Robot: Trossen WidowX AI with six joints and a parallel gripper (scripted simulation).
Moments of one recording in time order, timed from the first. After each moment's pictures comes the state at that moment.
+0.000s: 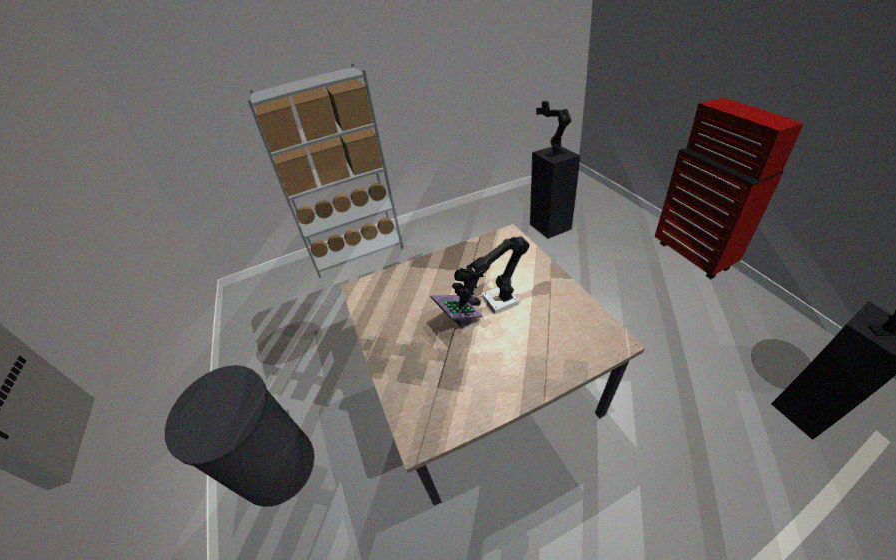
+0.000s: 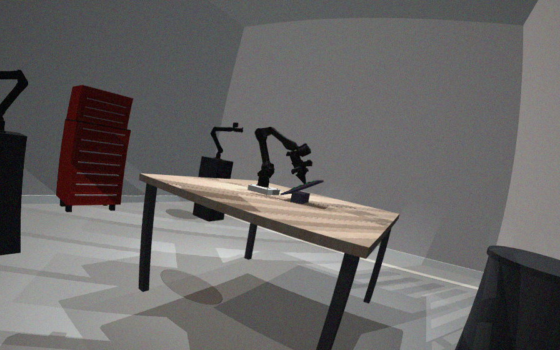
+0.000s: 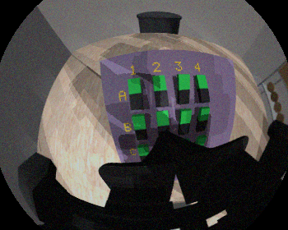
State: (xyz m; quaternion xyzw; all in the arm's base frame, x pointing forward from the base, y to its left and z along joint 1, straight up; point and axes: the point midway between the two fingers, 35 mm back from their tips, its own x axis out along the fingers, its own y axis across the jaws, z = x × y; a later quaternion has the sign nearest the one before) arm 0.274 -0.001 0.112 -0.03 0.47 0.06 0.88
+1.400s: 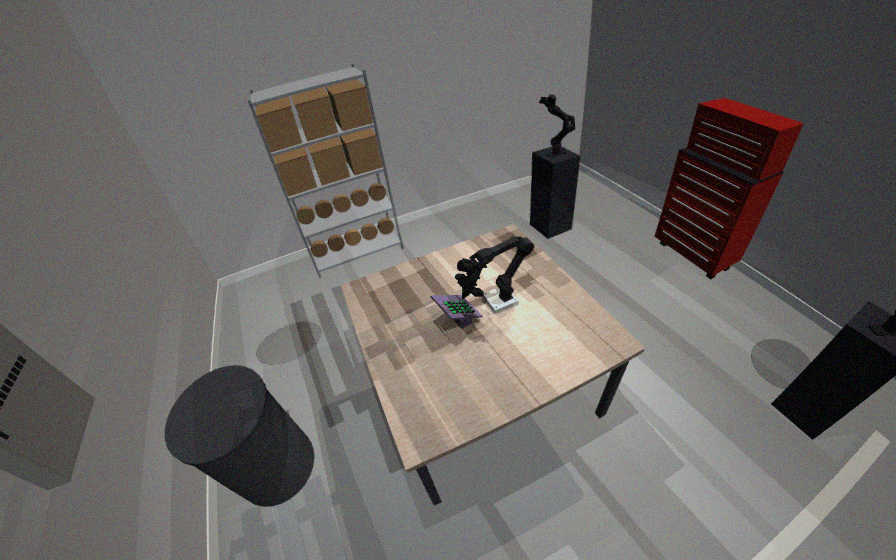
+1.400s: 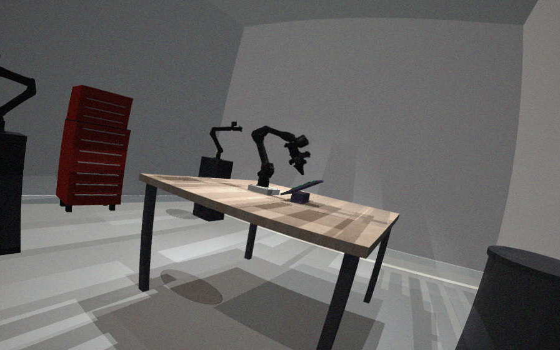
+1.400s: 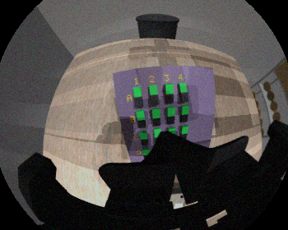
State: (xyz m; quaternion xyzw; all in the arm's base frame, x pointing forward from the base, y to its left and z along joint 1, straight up) arm 0.249 -0.006 0.160 -0.03 0.47 0.05 0.88
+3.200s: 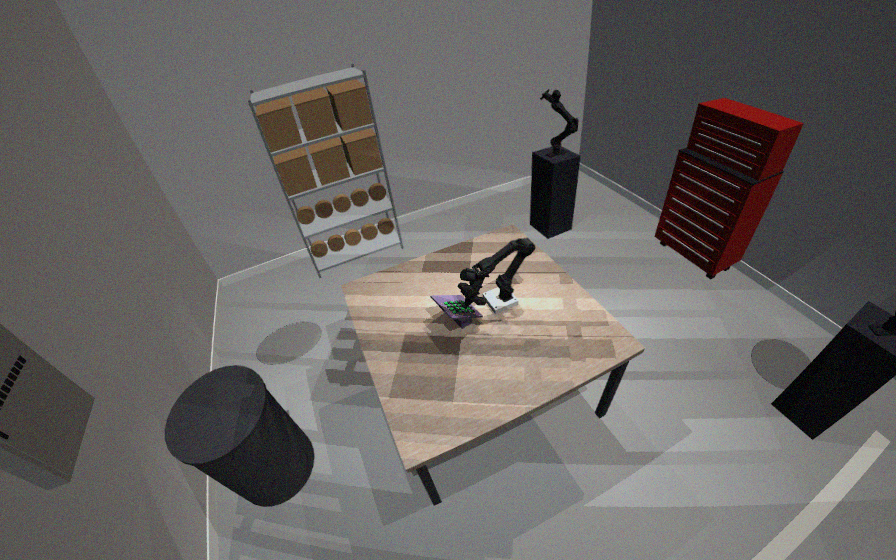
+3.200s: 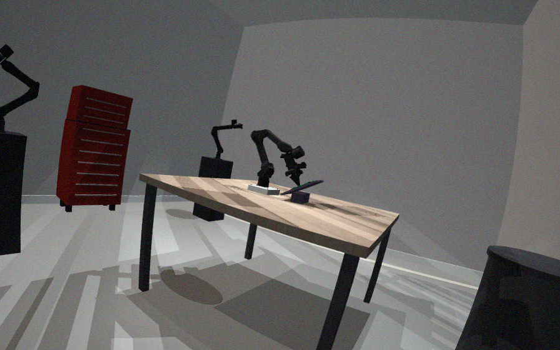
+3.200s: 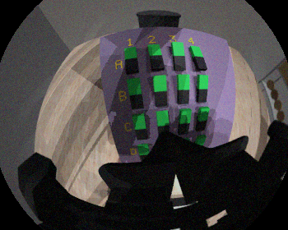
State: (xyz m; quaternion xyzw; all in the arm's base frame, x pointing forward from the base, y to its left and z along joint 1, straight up) arm 0.239 -0.006 0.091 -0.03 0.47 0.06 0.88
